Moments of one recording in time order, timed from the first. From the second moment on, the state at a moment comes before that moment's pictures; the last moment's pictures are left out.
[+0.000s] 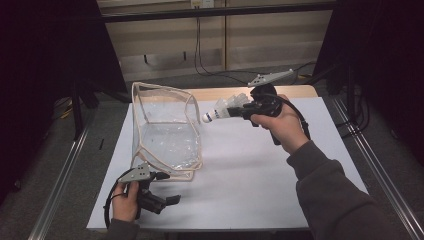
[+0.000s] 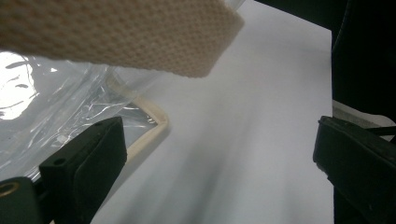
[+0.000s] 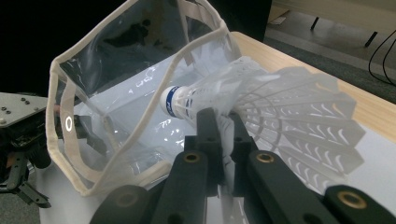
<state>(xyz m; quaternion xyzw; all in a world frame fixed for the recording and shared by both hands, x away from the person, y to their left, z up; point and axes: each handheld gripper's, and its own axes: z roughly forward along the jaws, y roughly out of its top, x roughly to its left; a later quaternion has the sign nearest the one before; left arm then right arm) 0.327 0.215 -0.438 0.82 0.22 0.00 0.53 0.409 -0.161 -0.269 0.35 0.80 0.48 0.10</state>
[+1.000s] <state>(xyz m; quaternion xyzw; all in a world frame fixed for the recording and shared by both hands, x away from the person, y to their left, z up) 0.327 0.216 -0.438 0.82 0.22 -0.01 0.53 0.412 -0.134 -0.243 0.32 0.81 0.49 0.11</state>
